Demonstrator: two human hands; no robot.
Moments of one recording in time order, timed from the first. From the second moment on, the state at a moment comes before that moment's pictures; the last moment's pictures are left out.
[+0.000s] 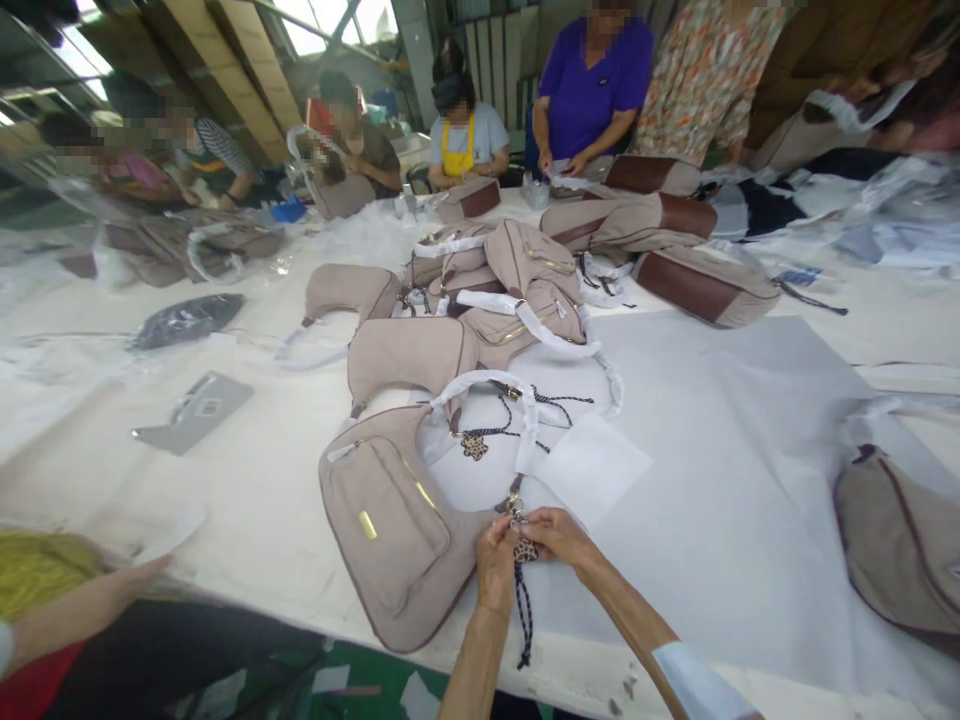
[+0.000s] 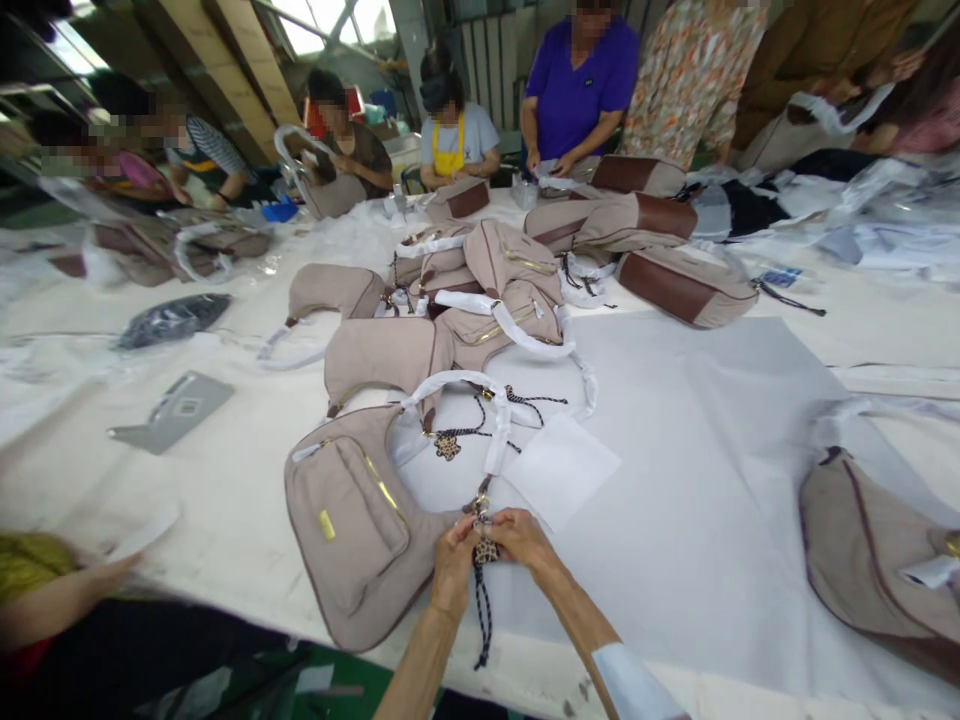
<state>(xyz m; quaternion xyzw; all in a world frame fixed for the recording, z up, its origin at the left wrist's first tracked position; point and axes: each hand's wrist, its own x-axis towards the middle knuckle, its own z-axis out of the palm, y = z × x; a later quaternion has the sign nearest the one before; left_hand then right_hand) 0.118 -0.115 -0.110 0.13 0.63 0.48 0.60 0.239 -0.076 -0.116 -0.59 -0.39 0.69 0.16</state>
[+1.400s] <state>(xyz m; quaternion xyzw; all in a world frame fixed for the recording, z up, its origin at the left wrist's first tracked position) 0.129 -0.124 -0.094 0.05 0.62 0.46 0.64 0.360 -0.075 -0.097 -0.67 -0.43 0.60 0.14</state>
